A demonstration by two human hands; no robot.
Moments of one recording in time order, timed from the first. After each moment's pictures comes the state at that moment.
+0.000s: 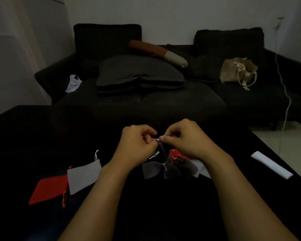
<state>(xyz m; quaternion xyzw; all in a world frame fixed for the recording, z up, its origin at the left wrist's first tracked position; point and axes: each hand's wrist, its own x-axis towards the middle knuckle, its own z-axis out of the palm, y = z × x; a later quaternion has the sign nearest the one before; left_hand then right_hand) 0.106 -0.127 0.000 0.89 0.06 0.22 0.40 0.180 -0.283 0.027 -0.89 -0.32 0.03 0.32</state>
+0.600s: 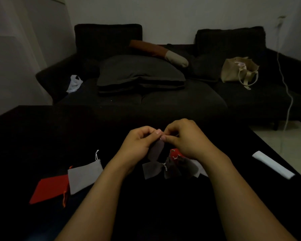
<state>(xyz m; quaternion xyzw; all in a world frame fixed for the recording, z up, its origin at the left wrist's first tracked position) 0.112 -0.133 -0.006 0.73 0.08 0.11 0.67 0.178 -0.278 0.026 -0.89 -0.32 0.02 0.32</state>
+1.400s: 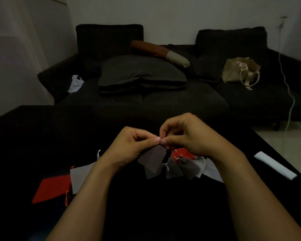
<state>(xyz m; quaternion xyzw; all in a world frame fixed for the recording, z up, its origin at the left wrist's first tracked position) 0.090 -0.109 0.009 0.77 -0.02 0.08 0.64 0.166 -0.291 0.052 -0.80 -0.42 0.14 0.40</state>
